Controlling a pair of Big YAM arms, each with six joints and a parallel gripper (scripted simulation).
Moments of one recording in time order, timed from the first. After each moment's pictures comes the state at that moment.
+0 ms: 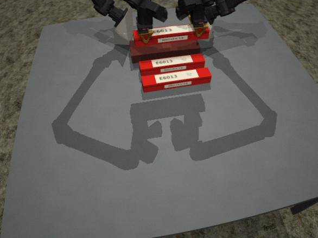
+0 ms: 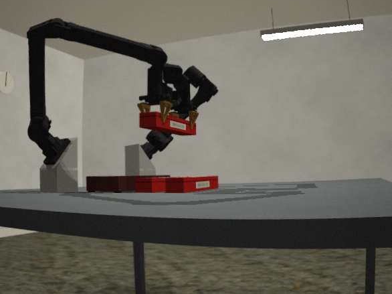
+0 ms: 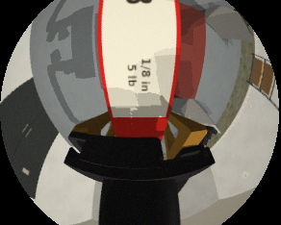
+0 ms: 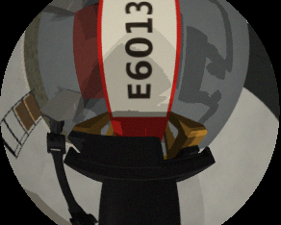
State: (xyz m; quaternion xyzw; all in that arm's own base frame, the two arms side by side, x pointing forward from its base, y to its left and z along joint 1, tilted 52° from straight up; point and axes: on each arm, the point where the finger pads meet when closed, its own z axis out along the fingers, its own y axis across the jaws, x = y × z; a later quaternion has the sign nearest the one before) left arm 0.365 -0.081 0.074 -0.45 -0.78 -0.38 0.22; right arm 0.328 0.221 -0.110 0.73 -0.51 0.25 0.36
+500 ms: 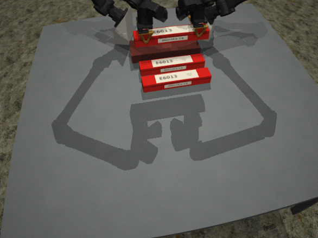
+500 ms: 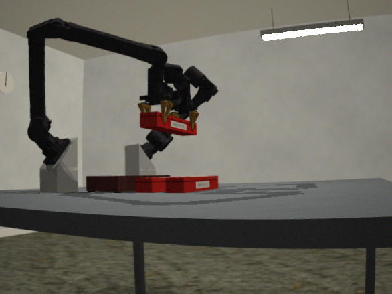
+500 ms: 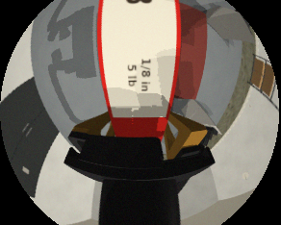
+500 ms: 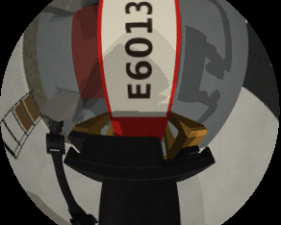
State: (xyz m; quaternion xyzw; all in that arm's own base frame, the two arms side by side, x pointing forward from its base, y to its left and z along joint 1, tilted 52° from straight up) left arm 0.368 -0.080 0.074 -0.45 -0.78 -0.38 0.22; right arm 0.331 0.222 -0.110 0.73 -0.51 0.26 0.36
